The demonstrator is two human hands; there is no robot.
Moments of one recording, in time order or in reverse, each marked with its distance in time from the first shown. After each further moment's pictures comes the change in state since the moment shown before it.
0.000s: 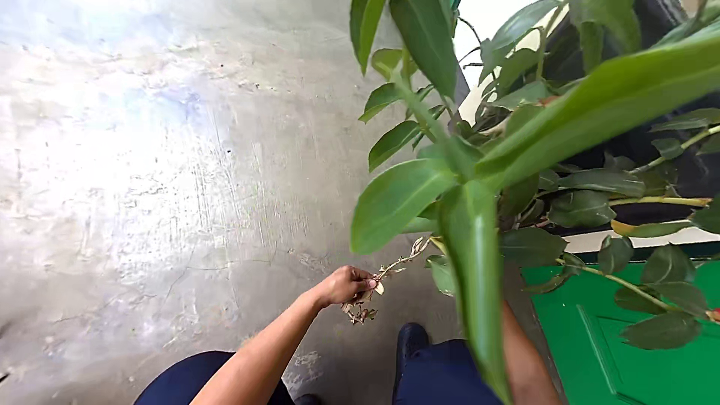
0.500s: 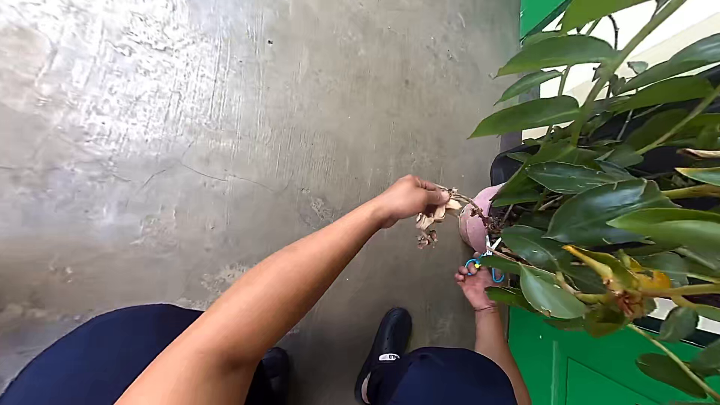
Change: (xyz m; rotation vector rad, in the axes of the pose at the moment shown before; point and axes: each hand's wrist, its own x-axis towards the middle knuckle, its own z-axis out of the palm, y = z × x) left_hand 0.028 0.069 -0.054 -0.569 0.240 0.306; right_hand 0.019 0.036 -0.005 0.199 -0.295 -0.145
